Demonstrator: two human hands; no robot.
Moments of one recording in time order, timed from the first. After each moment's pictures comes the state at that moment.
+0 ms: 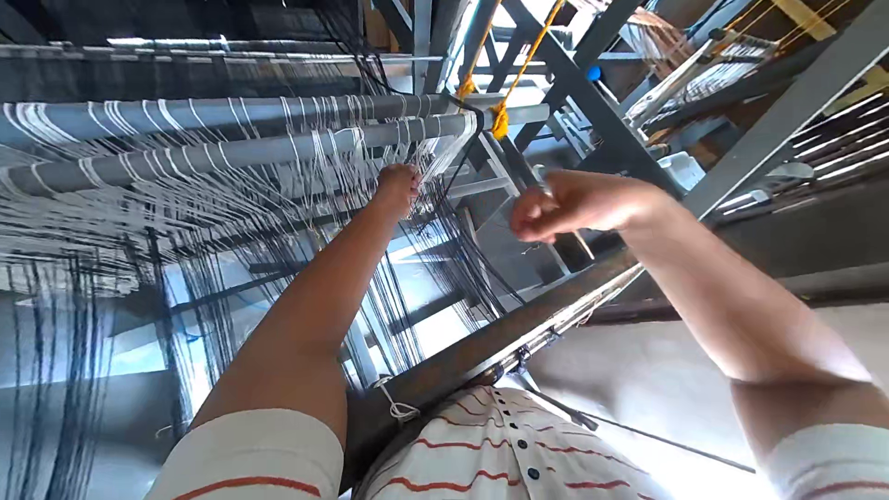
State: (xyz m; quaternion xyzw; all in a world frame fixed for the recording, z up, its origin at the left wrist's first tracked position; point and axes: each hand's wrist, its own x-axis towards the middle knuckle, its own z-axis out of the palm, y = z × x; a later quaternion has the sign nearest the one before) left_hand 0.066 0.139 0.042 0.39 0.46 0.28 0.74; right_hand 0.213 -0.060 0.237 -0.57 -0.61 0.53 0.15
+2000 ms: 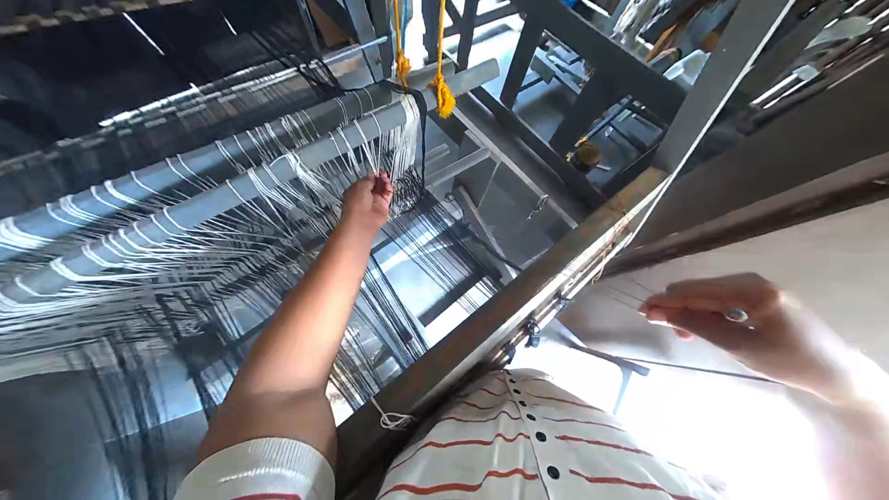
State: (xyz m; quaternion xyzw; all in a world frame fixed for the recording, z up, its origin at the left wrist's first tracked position) left_hand 0.066 0.124 0.042 0.26 0.42 0.36 0.79; right_hand 0.210 -0.315 0.197 -0.73 -0.55 0.21 0.34
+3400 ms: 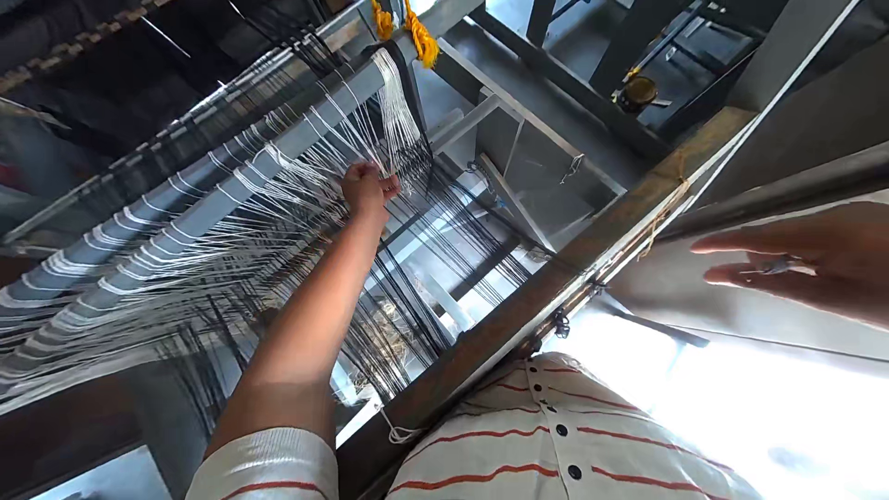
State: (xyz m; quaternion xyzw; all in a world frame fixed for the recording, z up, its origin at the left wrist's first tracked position) left_hand 0.070 0.127 0.027 0.49 0.53 0.30 0.62; right_hand 0.277 -0.301 0.199 -0.79 -0.57 0.21 0.09
